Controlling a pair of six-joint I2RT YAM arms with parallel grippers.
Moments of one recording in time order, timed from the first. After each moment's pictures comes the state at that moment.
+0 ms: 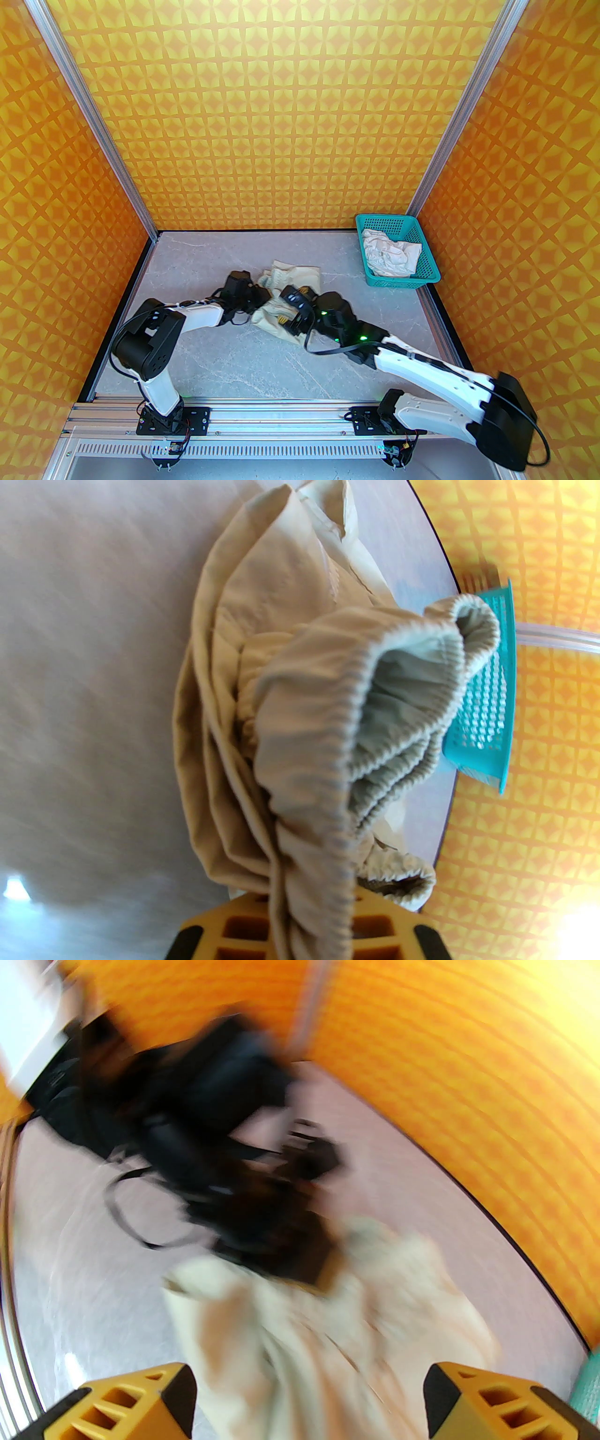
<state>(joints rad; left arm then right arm) -0.41 1.76 0.85 0.25 0.37 -1.03 0.76 1.09 0.73 -0.04 0.06 -0.22</state>
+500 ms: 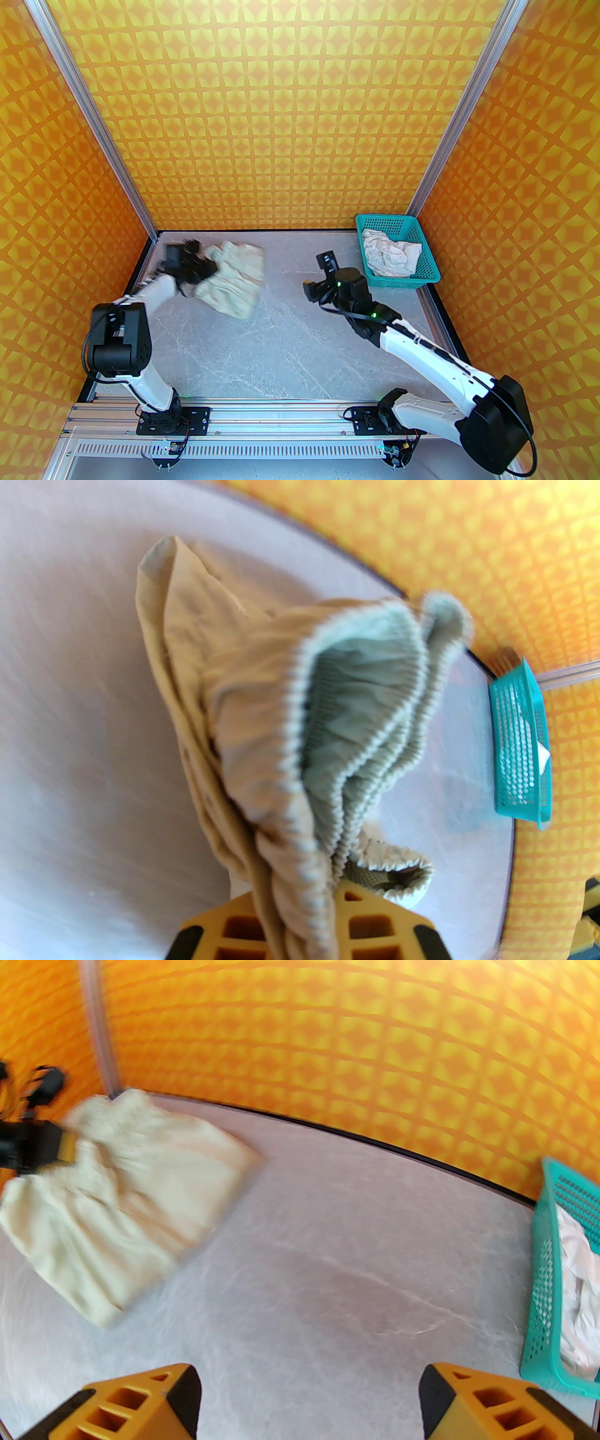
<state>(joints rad) 0.13 1.76 1.27 -0.29 0.56 -0.32 0.49 1.21 0.88 -0.12 0.16 0.07</state>
